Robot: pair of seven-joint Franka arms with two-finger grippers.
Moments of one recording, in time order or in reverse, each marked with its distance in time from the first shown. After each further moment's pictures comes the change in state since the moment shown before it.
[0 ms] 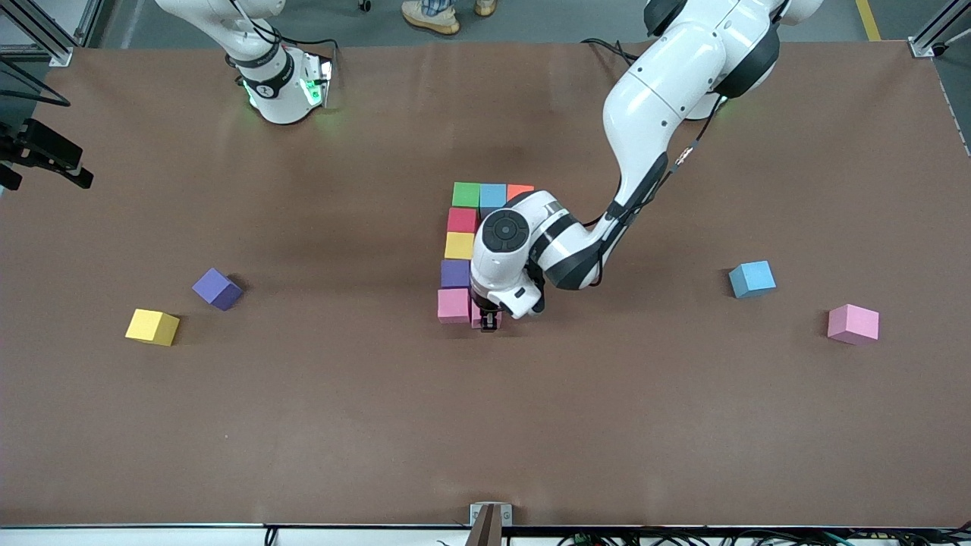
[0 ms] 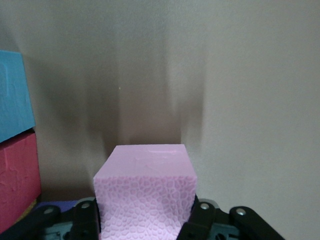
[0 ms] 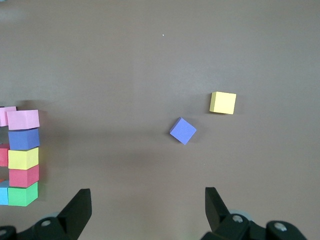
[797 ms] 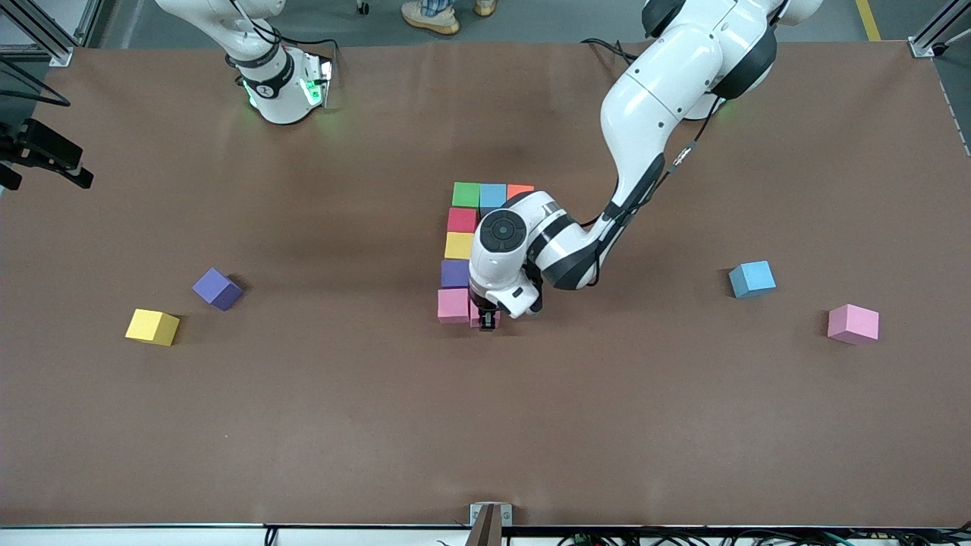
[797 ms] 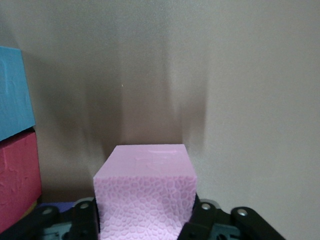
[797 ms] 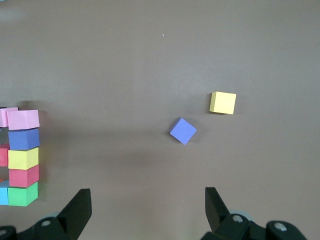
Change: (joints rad) left arm -0.006 0.008 0.002 0.004 0.000 0.000 0.006; right arm 0.000 0.000 0.000 0.000 0.000 0.000 0.000
